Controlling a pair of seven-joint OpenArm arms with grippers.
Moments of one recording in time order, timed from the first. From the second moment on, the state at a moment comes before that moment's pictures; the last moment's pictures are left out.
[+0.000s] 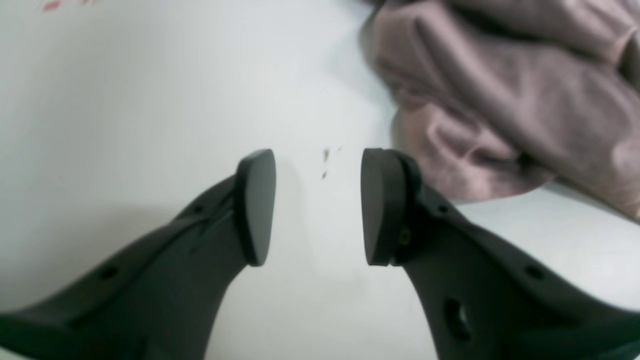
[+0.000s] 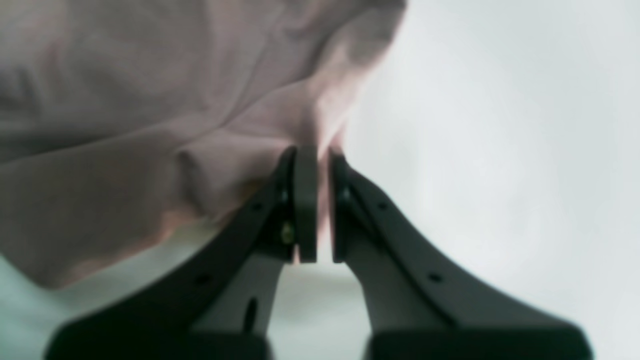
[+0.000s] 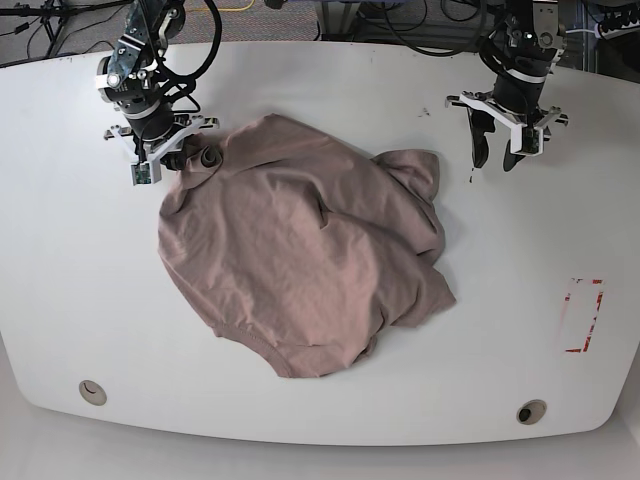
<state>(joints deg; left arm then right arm) 34.4 -9.7 -11.0 111.6 -11.8 -10.0 16.5 -17.3 -3.7 29.7 103.7 6.1 32.0 -42.8</state>
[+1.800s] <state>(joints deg) 26.2 -12.0 -0.6 111.6 -12.7 -10.0 20.9 -17.8 -4.4 30.1 106.3 6.3 32.7 -44.0</state>
